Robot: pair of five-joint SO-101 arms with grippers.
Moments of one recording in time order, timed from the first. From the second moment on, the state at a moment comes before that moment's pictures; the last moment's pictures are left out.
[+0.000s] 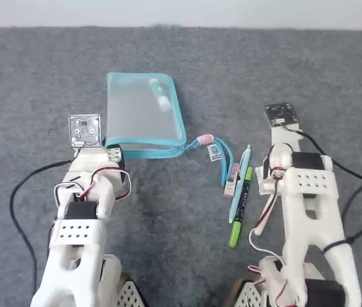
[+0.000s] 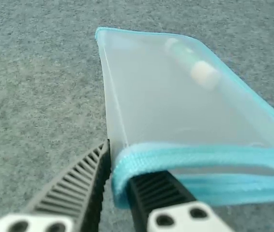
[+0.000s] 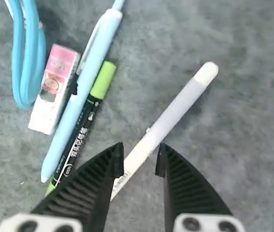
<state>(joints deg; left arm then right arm) -7.1 -50.9 79.3 20.4 6.0 1.0 -27.0 46.6 65.2 11.8</state>
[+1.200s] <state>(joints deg) -7.1 -50.9 79.3 20.4 6.0 3.2 0.5 15.9 69.5 11.8</state>
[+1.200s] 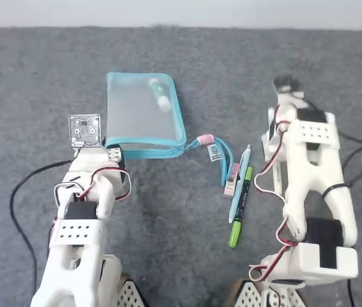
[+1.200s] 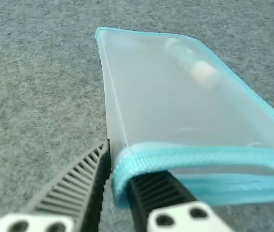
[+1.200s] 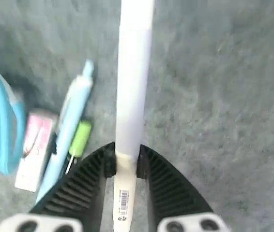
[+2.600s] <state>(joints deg) -8.6 -50.9 79.3 20.4 6.0 0.5 0.2 38.2 54.2 11.8</state>
